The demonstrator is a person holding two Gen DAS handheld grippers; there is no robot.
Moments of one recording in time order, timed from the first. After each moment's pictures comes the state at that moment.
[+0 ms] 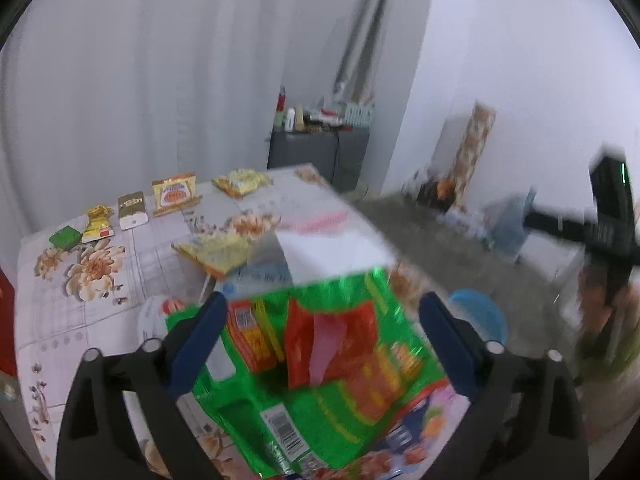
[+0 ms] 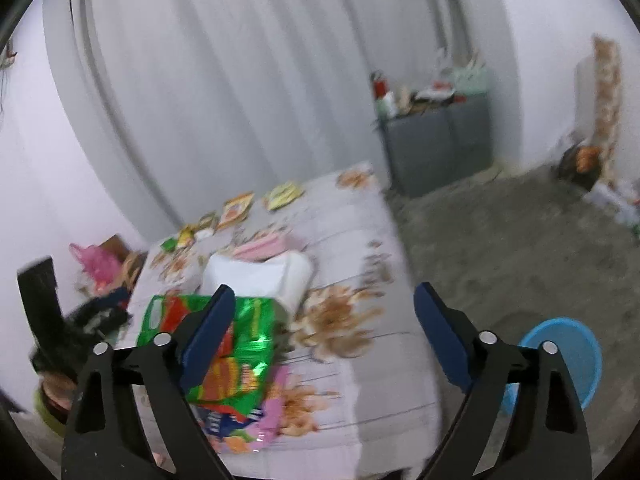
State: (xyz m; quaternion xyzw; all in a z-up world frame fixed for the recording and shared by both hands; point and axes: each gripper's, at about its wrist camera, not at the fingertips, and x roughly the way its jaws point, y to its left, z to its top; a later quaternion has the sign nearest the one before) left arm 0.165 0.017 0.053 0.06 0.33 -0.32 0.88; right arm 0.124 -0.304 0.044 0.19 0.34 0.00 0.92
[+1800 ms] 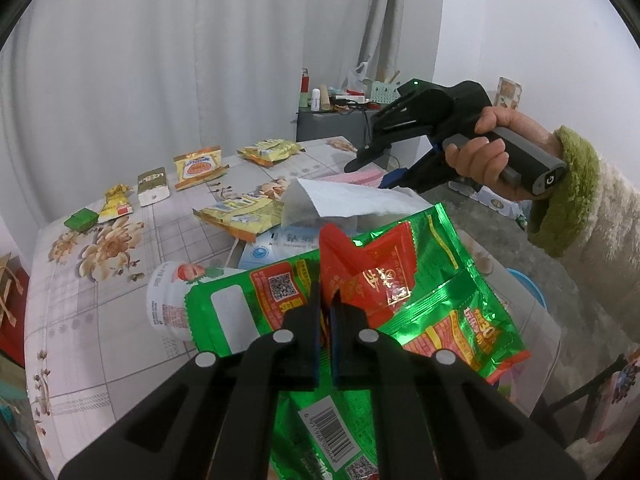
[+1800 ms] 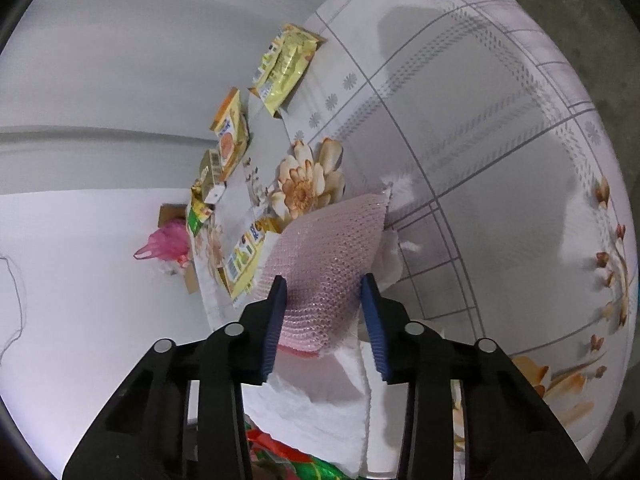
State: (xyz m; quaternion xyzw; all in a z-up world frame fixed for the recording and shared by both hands) left arm 0.175 0.030 0.010 0.08 0.34 -0.28 0.90; right arm 0.368 -0.282 -0.067 0.42 0.58 0.12 0.69
